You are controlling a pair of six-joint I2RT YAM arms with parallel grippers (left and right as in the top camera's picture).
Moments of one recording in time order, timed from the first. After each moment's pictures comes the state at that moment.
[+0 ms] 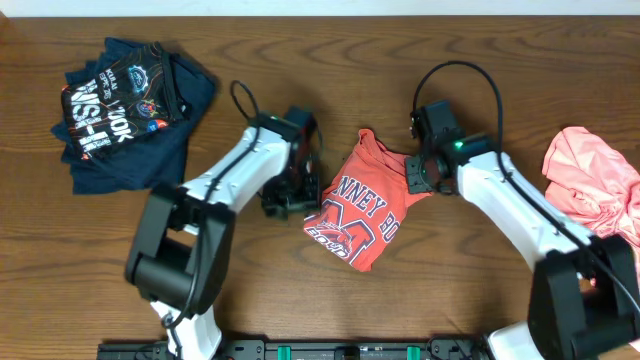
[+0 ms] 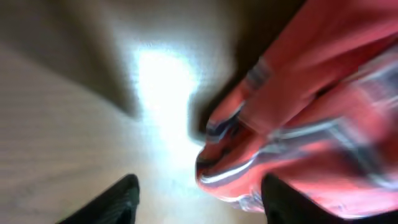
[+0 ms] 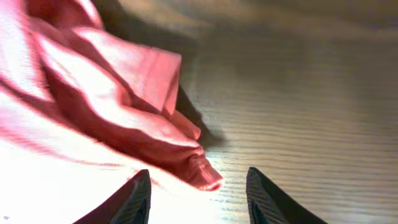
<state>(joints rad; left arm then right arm) -0.42 1.91 1.31 -1.09 0.29 -0.40 0.34 1.66 1.10 -0.74 0.11 0.23</state>
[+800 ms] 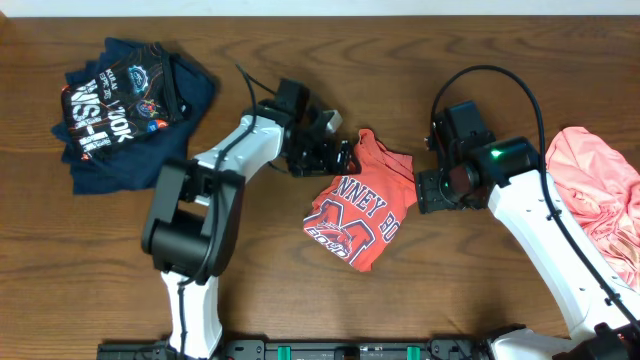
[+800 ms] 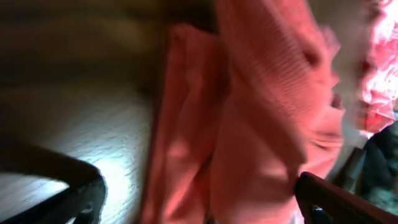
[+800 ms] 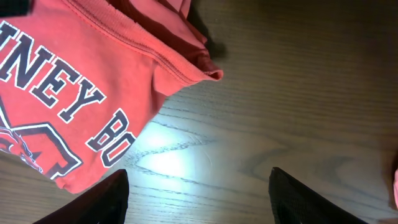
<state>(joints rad) -0.36 2.09 1.37 -0.62 0.73 -0.17 0.34 1.45 1.18 -1.11 0.03 0.22</state>
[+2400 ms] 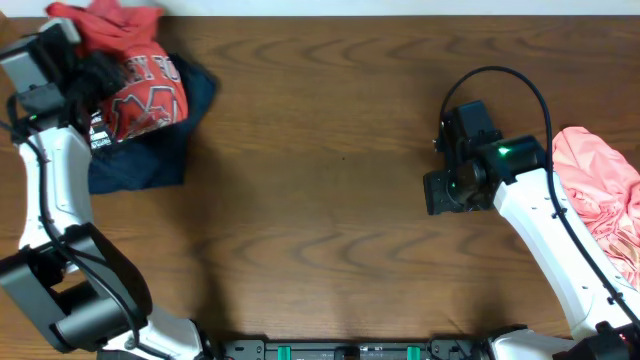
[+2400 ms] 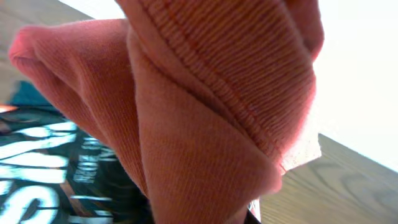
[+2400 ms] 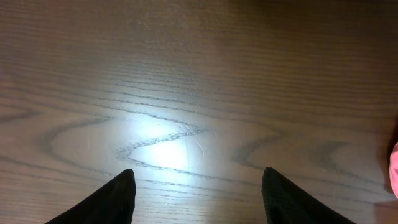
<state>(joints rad) 0.44 1.77 1.40 -0.24 0.40 -0.26 0.30 1.45 1.18 -1.14 0.02 0.22</state>
